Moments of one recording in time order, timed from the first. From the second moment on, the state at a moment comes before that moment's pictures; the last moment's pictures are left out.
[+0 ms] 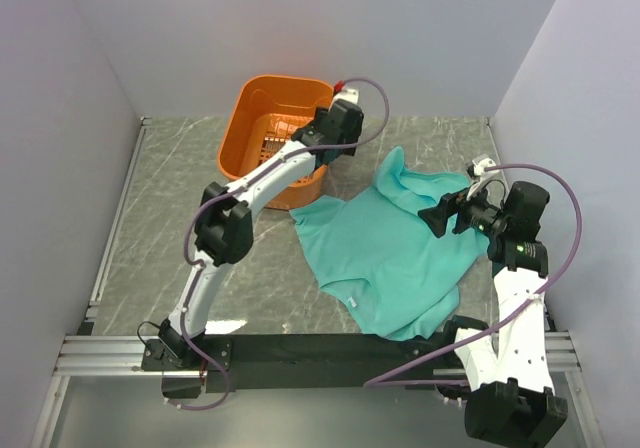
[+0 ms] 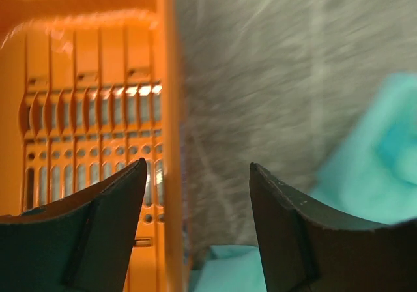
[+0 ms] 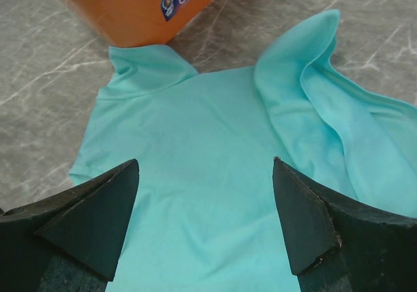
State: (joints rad) left arm -0.71 2.26 2.18 -0.50 -0.44 -0.25; right arm -0.27 0.81 0.79 -0.46 -0.85 -0.22
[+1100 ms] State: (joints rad) left arm -0.40 1.85 1.55 -0.44 -0.52 -0.20; right arm -0.27 0.80 0.79 -0.46 -0.89 -0.21
